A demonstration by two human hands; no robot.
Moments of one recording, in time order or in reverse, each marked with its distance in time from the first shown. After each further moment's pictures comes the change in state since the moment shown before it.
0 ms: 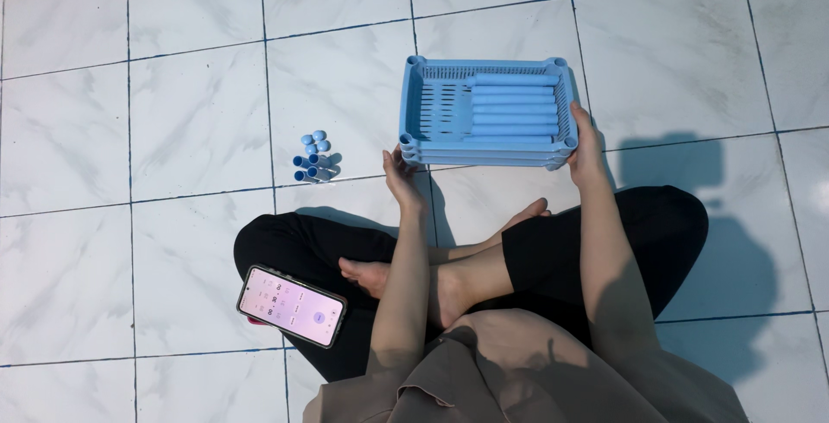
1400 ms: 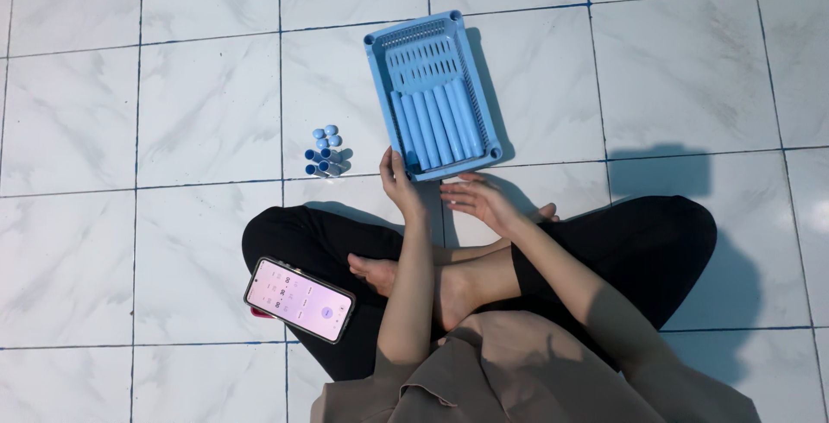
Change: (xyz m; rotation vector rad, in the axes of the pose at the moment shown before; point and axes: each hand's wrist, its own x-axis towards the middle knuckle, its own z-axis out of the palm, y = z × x) left_hand -0.013 0.025 -0.007 0.061 0.166 0.226; right_hand -0.081 0.109 0.096 0.210 -0.673 0.357
